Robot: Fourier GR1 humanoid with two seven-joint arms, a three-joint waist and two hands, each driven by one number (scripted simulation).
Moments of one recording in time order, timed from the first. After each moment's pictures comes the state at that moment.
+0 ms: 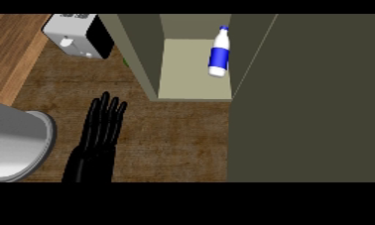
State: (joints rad) left arm 0.07 0.38 -0.60 -1.89 0.54 0.47 -0.44; right arm 0.82 -0.18 0.44 -2.47 -0.09 0.64 0.00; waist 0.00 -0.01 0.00
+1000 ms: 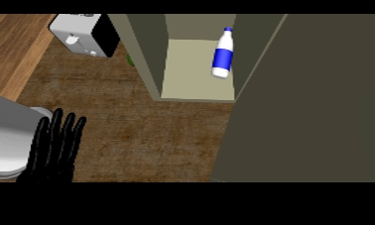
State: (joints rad) left arm 0.29 0.52 -0.45 -1.99 0.65 0.32 -0.52; right arm 0.38 -0.09 0.67 -2.47 0.08 0.52 0.36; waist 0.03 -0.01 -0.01
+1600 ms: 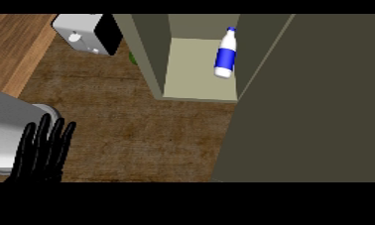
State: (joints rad) left arm 0.35 0.57 -0.40 -2.00 0.69 0.24 -0.54; right arm 0.15 -0.17 0.74 -2.45 0.11 0.47 0.43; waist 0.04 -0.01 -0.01
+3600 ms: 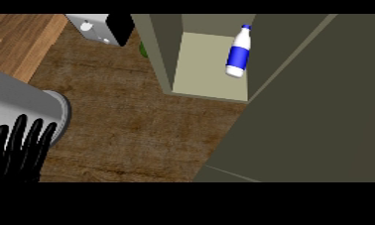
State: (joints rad) left arm 0.39 0.65 -0.30 -2.02 0.76 0.09 -0.57; right arm 0.20 -0.12 0.60 -2.30 -0.38 0.40 0.46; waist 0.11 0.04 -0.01
